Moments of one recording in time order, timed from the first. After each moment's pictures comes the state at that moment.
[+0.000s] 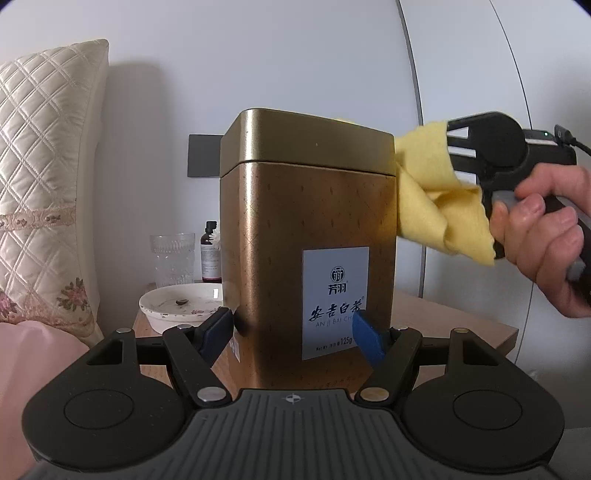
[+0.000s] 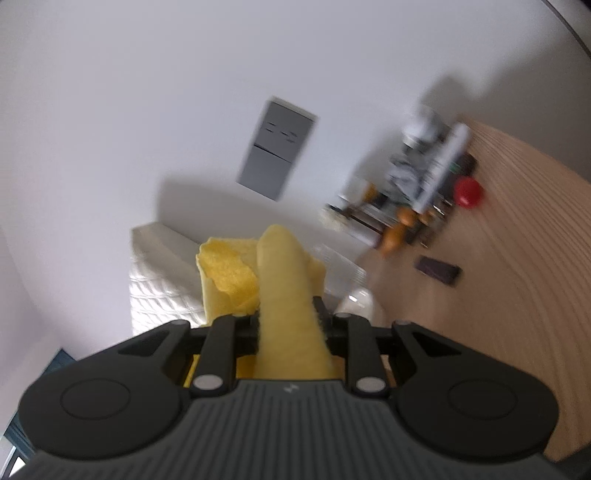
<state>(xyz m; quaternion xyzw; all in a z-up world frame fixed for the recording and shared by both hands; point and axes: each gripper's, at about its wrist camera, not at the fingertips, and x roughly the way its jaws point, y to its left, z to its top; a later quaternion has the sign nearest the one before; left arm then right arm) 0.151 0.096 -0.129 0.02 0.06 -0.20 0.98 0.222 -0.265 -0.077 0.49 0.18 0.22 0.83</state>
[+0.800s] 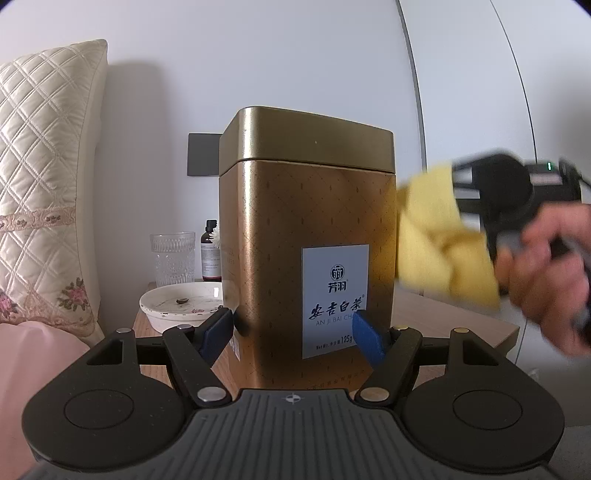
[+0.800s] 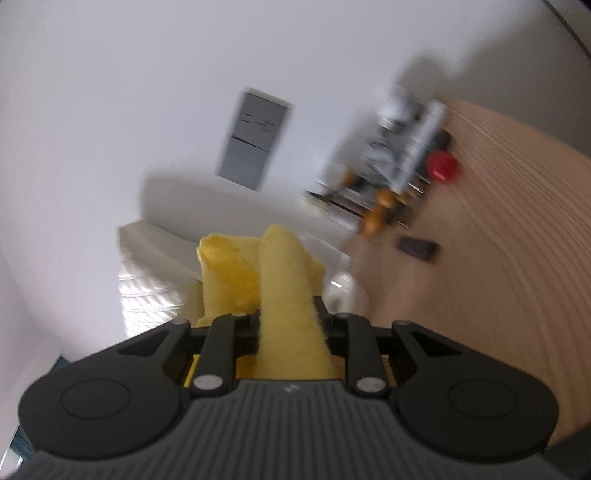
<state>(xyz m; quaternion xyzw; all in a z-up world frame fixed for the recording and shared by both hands) 0.144 0.112 -0.147 0.03 0.06 -0.20 0.98 0.218 -0.265 -0.112 0.51 0.21 0.19 0.81</state>
